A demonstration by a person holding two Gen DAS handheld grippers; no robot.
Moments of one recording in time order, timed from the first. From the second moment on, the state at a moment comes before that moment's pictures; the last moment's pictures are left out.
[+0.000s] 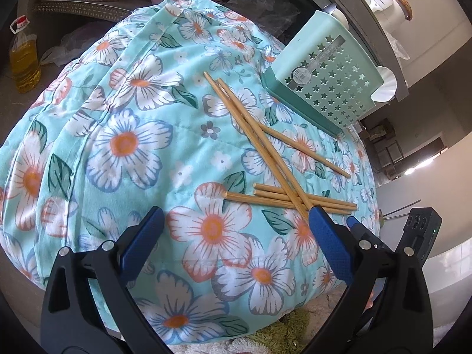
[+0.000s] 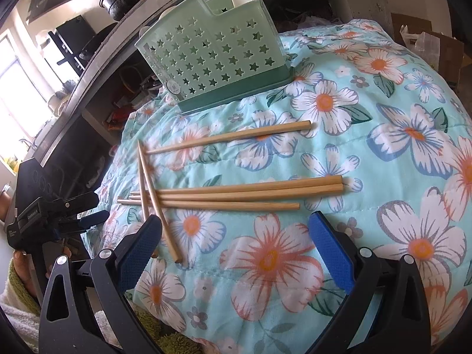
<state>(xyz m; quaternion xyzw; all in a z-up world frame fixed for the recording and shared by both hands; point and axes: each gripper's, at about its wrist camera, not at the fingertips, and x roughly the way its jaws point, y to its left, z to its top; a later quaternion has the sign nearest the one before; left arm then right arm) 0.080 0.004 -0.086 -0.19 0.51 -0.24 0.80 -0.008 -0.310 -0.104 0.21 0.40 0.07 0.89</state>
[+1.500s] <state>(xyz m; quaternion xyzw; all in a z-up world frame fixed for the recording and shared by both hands) 0.124 -0.027 -0.048 -0.15 0.47 -0.28 0.82 -0.003 -0.315 -0.102 0.22 0.42 0.08 0.87</state>
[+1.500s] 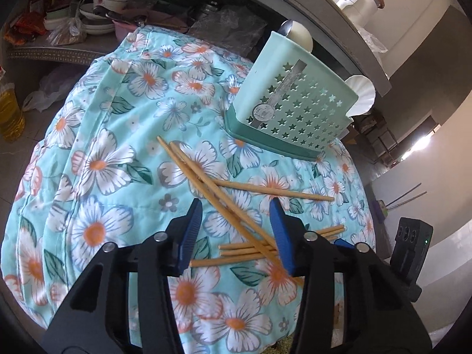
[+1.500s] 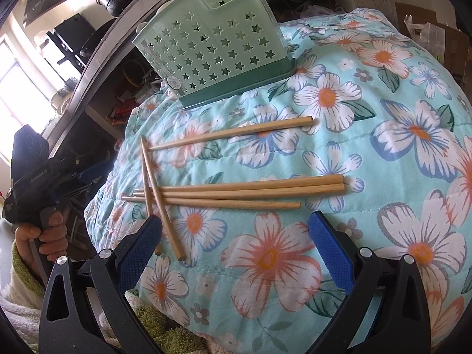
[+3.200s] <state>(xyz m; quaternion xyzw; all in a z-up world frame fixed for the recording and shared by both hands) 0.153 0.036 -0.109 -0.43 0.48 -0.25 0.72 0.000 -0.318 -0.089 0.20 0.43 0.08 0.88</state>
